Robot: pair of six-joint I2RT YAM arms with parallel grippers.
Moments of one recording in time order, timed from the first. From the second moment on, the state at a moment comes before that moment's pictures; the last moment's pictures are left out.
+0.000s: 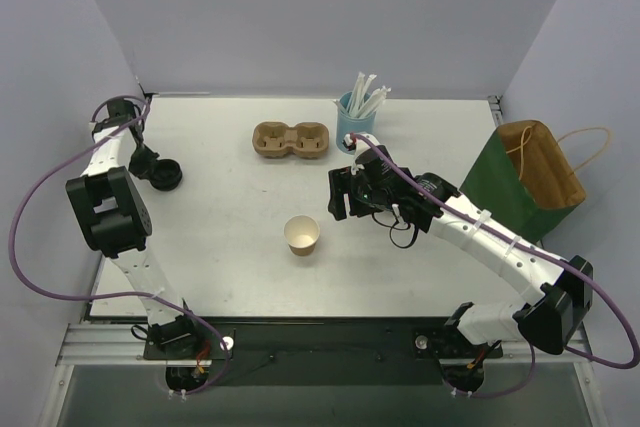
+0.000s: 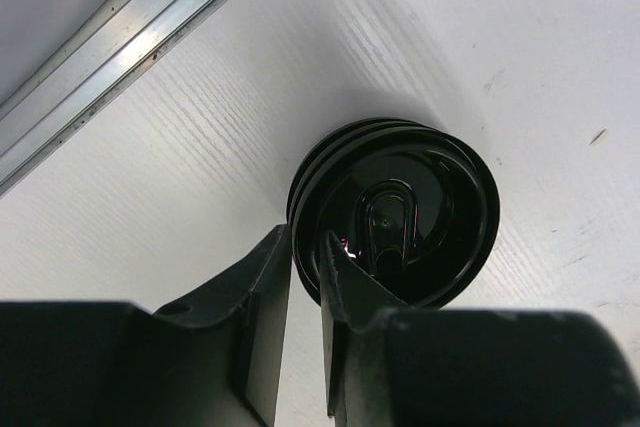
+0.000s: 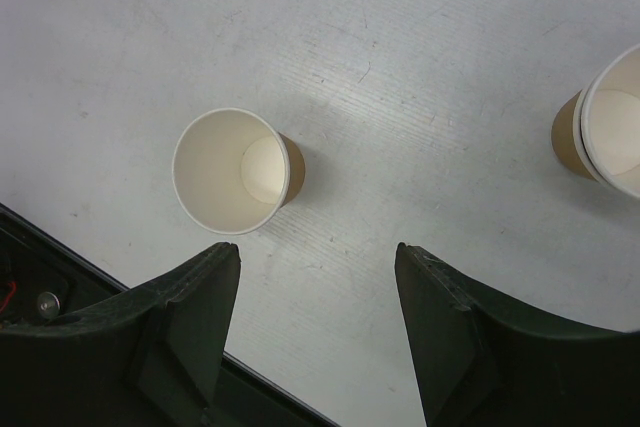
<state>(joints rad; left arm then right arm) 0.31 2.01 1.64 -0.77 -0.25 -0.59 0.79 1.32 1.19 -0.63 0.09 0.38</state>
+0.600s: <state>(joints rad) 0.31 2.05 1.67 -0.78 -0.26 -0.56 0.79 1.31 1.19 -0.63 0.09 0.38</state>
